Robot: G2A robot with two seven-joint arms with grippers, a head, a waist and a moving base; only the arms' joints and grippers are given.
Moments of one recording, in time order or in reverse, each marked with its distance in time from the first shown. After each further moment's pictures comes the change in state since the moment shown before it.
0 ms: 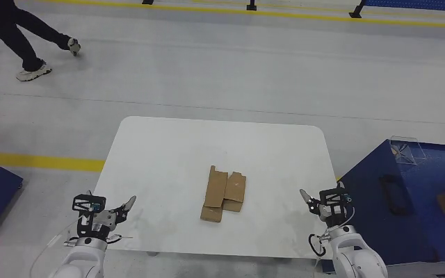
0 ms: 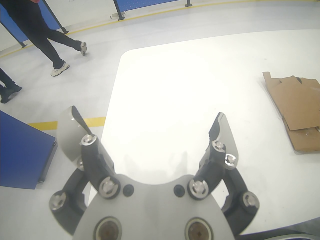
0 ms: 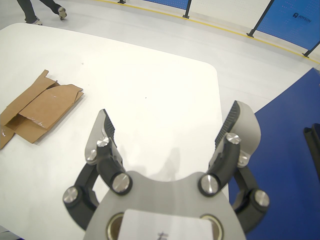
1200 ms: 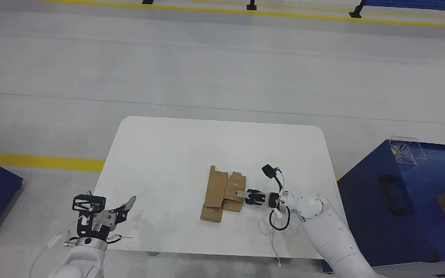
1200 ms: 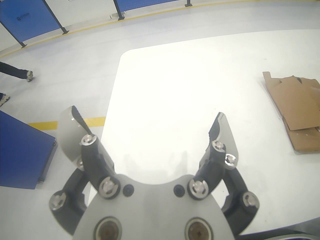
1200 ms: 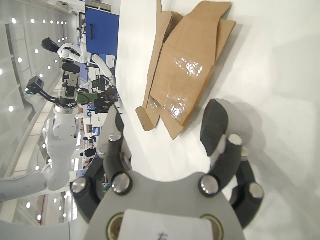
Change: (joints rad) left arm 0.000 0.000 0.000 0.000 0.000 0.000 0.000; right arm 0.832 -0.121 -0.504 1.030 1.231 -0.523 0.872
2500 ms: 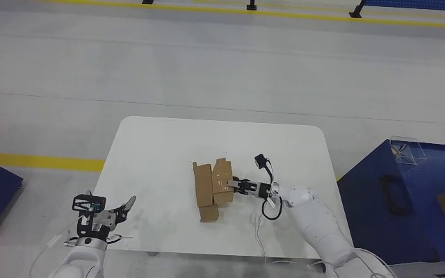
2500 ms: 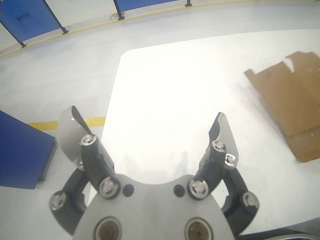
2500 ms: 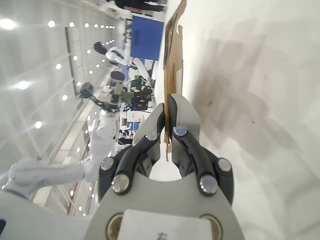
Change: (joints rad) left arm 0.000 0.000 0.000 0.000 0.000 0.000 0.000; right arm 0.199 -0.121 -0.078 0.323 0.369 -0.300 0.125
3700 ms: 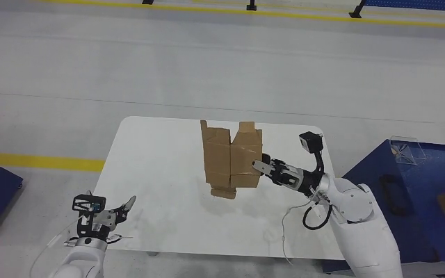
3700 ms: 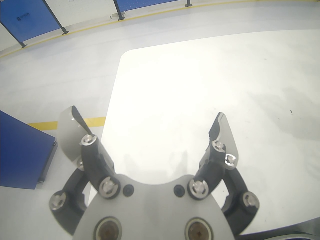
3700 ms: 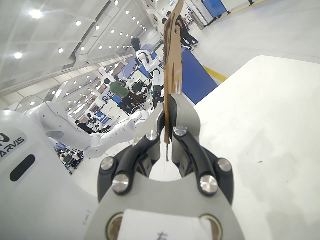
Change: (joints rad) left arm 0.000 0.000 0.000 0.000 0.000 0.000 0.000; right arm -0.474 0.239 0.416 -1.208 -0.129 0.214 -0.065
